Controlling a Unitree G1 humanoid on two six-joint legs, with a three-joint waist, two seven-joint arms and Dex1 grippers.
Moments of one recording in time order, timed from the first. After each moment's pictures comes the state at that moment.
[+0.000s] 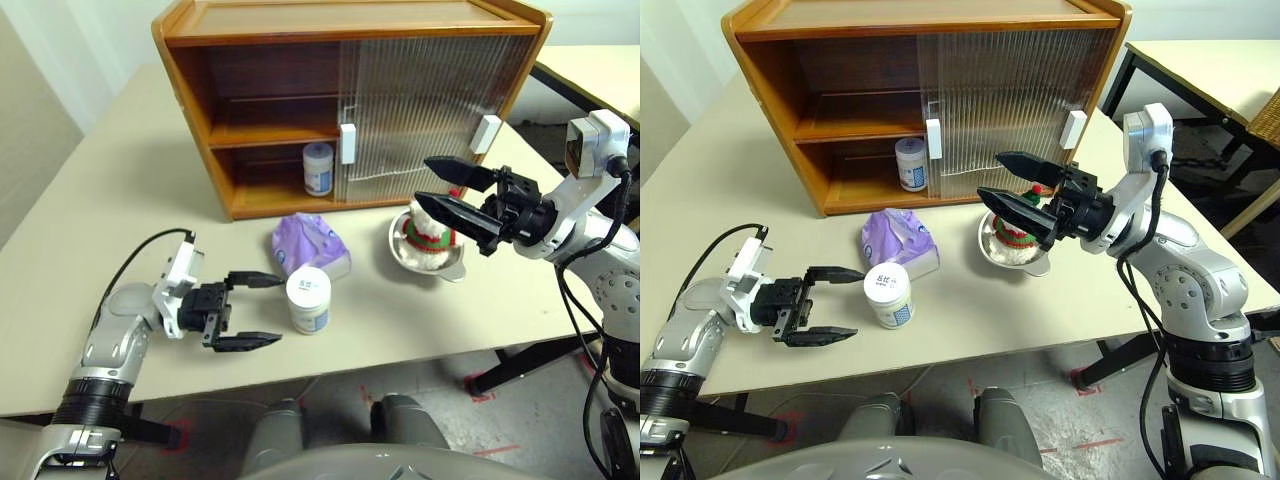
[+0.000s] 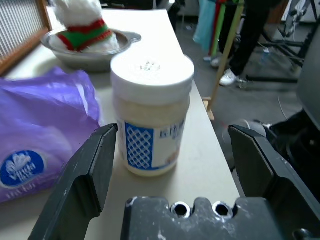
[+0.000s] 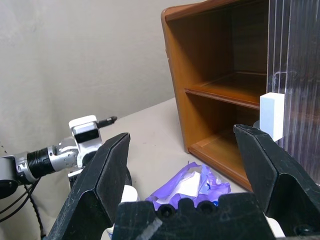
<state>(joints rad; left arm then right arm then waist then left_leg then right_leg) -0.13 0.63 0.00 0.19 -0.47 -0.03 -1.56 -0.33 -0.58 -0.18 -0.31 0.88 0.56 0.88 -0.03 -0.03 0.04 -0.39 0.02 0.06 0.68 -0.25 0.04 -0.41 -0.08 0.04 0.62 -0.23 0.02</state>
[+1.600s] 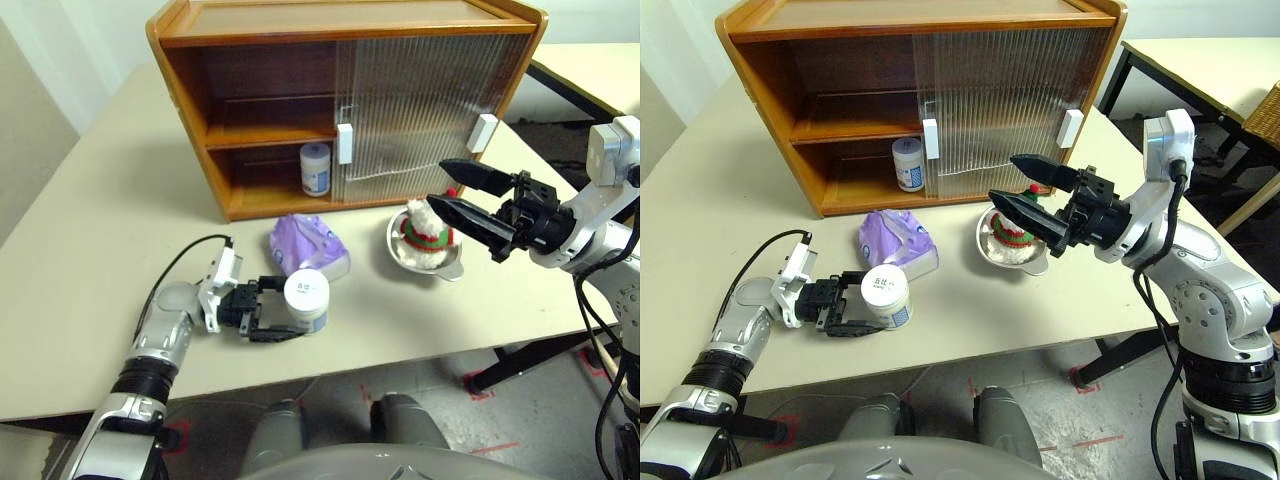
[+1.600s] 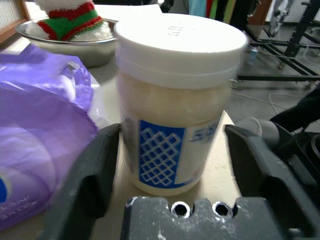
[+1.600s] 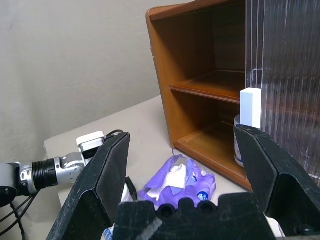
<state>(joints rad) -0.26 0.48 -0.10 0.46 -0.39 -0.20 -1.57 -0.26 -0.60 -0.24 -0.39 0.90 0.57 0.83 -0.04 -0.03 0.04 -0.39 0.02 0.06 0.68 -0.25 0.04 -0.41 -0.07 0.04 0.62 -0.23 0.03</state>
